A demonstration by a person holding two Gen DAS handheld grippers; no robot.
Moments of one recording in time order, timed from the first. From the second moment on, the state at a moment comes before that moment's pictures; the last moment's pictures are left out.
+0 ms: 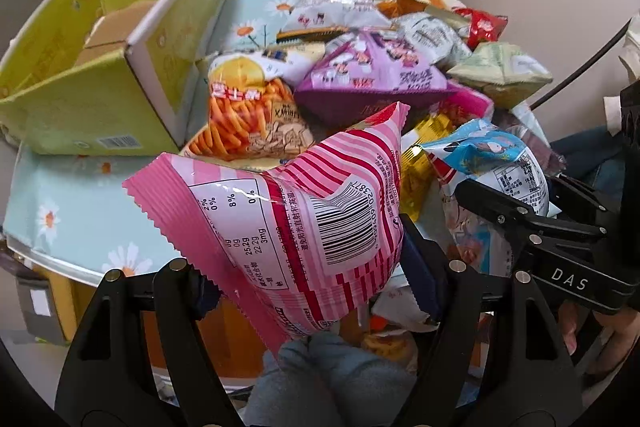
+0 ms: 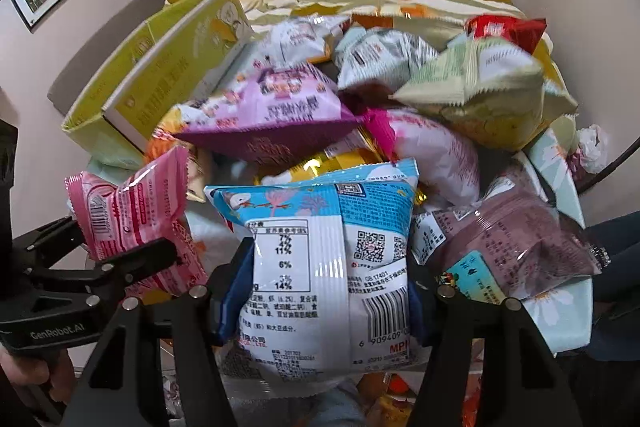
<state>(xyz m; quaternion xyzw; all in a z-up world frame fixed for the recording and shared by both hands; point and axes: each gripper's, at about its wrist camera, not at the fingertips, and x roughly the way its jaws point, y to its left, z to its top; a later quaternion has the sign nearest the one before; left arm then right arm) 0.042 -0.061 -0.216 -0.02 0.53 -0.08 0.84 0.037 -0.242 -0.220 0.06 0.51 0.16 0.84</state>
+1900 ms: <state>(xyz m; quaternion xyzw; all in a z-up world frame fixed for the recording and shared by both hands) 0.340 0.202 -0.149 0.04 0.50 -0.01 0.86 0.313 0.023 -0.102 0.03 0.45 0.16 0.88</state>
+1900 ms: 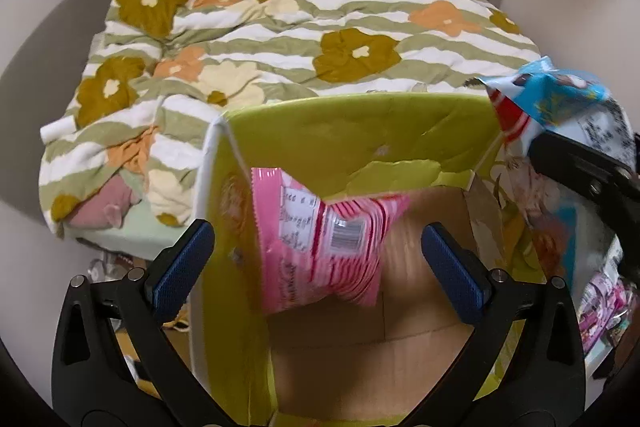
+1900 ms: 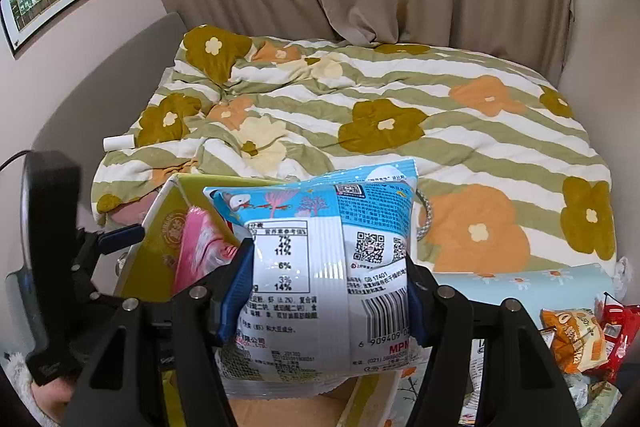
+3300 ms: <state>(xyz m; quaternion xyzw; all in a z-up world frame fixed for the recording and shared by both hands) 0.276 0.242 -0.110 -0.02 0.47 0.00 0.88 0.291 0.037 -0.101 0.05 0.45 0.13 0.88</state>
